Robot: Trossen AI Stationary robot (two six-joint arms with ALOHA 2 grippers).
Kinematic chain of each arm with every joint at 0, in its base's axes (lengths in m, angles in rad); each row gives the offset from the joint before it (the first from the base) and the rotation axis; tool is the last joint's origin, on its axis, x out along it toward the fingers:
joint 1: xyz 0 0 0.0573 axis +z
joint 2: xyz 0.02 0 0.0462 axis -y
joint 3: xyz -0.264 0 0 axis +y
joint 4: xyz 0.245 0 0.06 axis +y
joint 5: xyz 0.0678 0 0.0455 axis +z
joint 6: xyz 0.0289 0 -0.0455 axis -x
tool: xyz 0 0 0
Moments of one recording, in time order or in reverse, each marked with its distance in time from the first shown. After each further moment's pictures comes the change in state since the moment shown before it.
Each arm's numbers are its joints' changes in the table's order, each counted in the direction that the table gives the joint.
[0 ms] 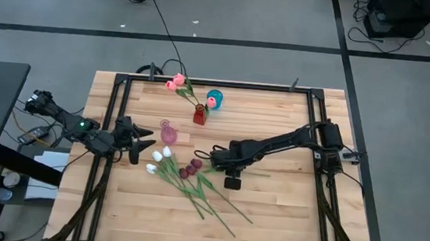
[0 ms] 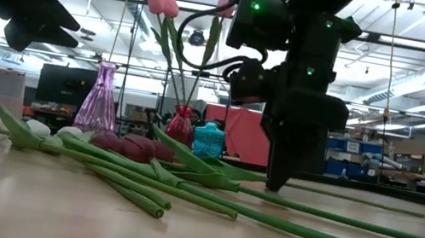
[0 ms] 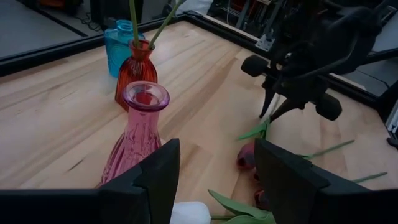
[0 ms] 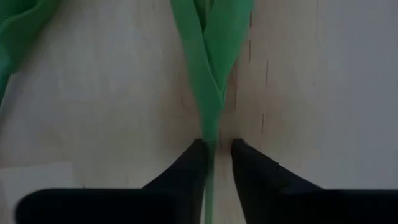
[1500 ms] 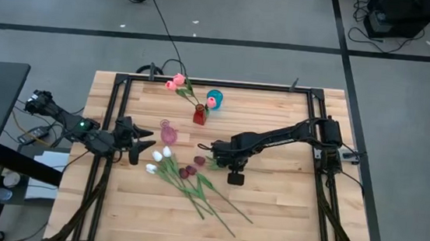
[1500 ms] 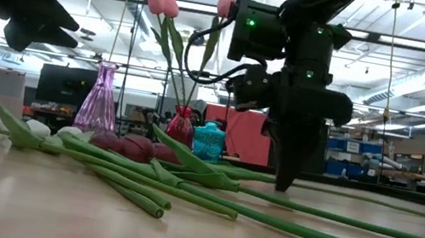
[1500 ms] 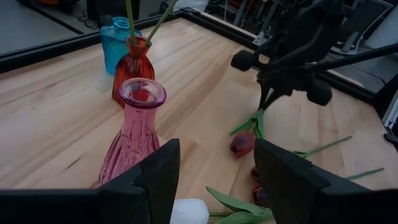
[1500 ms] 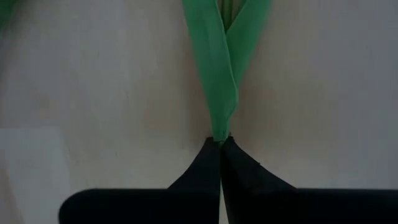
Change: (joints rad) left arm 0.000 0.000 0.000 0.005 -0.014 -0.001; right arm -0.077 0.011 0.004 0.081 0.099 0.115
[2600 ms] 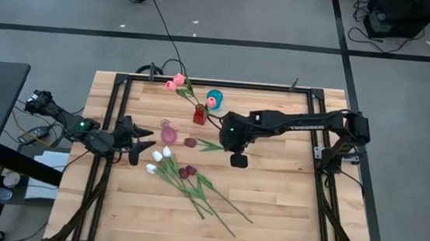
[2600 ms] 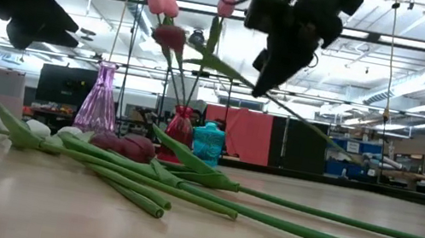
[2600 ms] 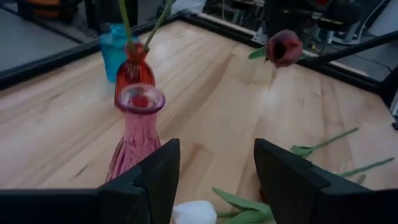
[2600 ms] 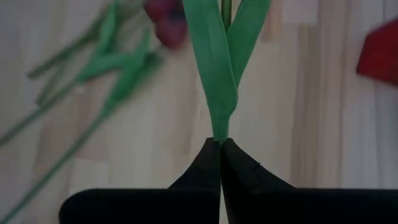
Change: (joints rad) left arm 0.000 -0.001 0.000 -0.010 0.002 -0.078; right arm -0.114 0.282 0.001 -0.147 0.120 0.210
